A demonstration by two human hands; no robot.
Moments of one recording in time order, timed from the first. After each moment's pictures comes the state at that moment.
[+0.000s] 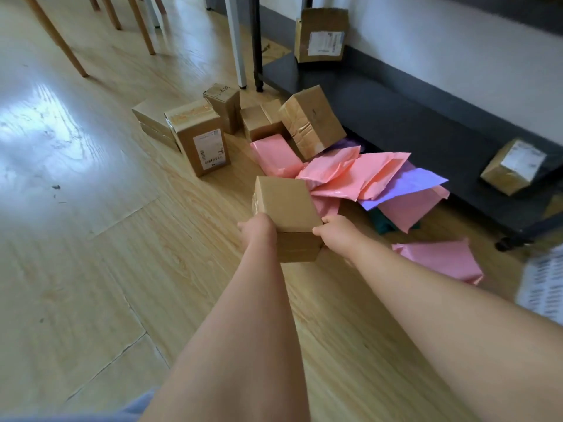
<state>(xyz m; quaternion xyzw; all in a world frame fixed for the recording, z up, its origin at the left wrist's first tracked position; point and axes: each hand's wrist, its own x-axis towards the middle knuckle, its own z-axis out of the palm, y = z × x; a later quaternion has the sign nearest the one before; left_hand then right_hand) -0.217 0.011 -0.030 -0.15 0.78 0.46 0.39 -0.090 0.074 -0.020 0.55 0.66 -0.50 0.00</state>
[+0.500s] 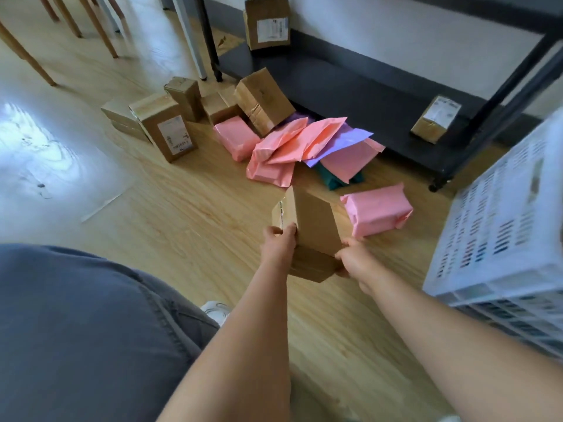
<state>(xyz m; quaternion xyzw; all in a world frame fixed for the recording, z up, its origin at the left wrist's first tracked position) -0.038 -0.076 -0.010 0.08 0.79 0.39 0.47 0.102 -0.023 -0.016 0.65 0.49 -0.58 -0.06</state>
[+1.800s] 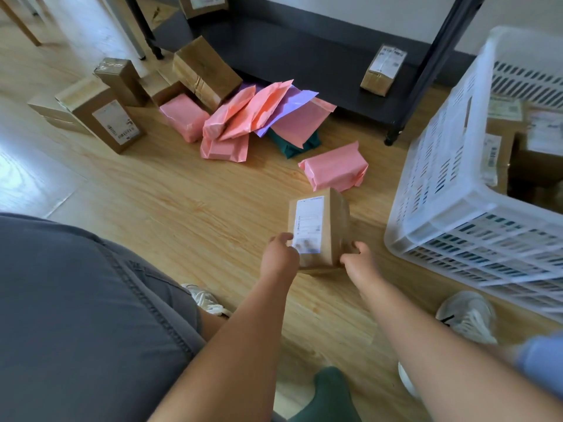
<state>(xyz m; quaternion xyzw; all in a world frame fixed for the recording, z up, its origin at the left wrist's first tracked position) 0.062 -0.112 -0.041 0.30 0.80 0.24 0.45 0.216 -0.075 -0.061 0.74 0.41 -0.51 -0.13</state>
